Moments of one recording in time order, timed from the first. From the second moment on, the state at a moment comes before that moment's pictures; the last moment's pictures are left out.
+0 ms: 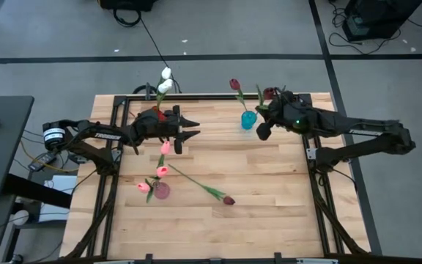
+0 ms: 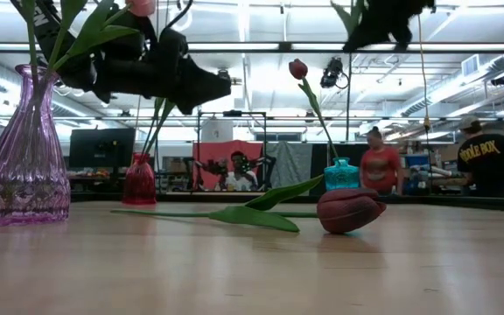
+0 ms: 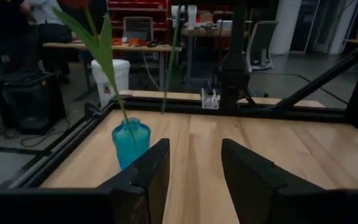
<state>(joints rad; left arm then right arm) 0.39 1.36 0.48 0.86 0.28 -0.01 -0.14 1.00 0.98 -0.46 0.53 0.15</state>
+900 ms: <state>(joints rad) 0.31 1.38 0.61 0.35 0.24 0.26 -0.42 1.06 0.74 -0.13 0.30 0.05</state>
